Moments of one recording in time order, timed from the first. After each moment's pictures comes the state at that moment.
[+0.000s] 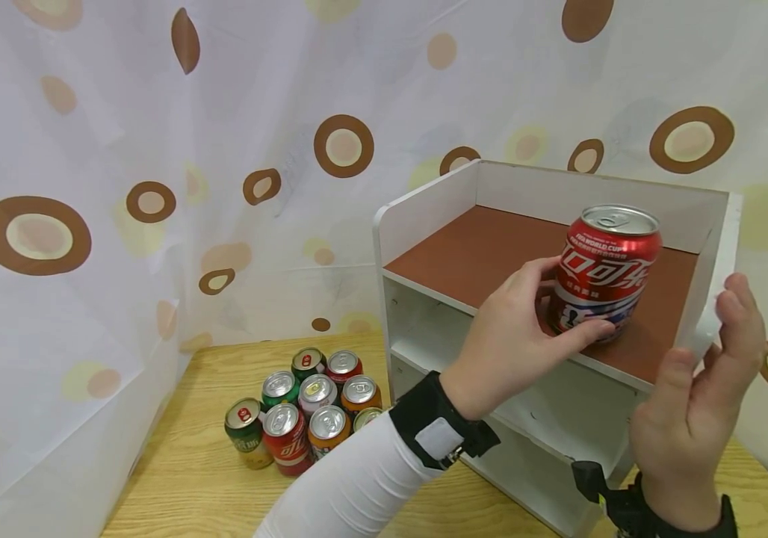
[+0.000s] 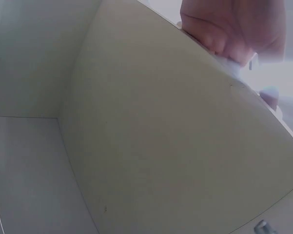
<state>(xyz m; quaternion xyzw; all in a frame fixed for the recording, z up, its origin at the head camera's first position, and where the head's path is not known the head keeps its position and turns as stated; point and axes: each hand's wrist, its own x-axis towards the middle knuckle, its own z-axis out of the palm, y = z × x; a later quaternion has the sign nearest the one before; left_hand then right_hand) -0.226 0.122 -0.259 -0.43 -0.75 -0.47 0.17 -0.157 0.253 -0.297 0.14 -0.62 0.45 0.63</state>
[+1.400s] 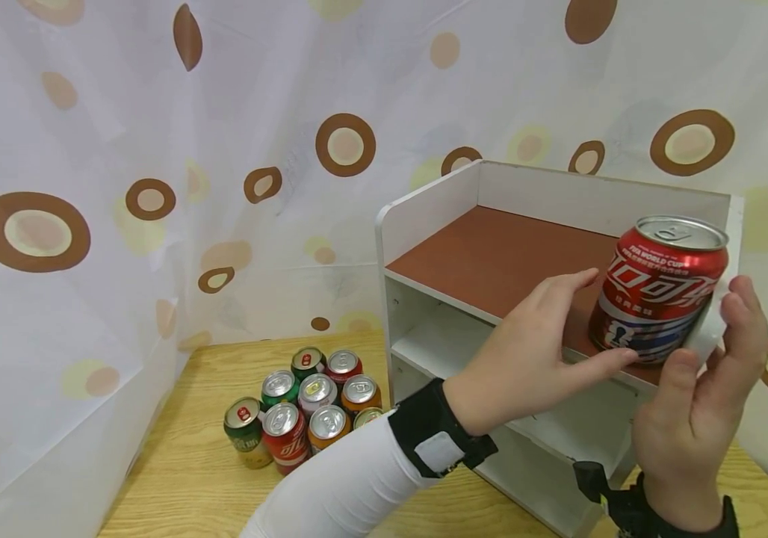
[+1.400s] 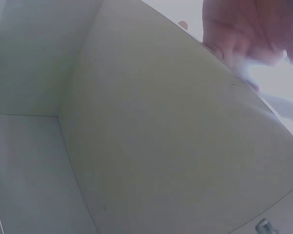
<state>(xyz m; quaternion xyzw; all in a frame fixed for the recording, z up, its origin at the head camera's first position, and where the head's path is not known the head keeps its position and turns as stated) -0.214 0.119 -0.255 -0.49 -0.78 -0.38 0.14 -0.156 0.255 -0.298 0.15 -0.64 0.44 0.62</state>
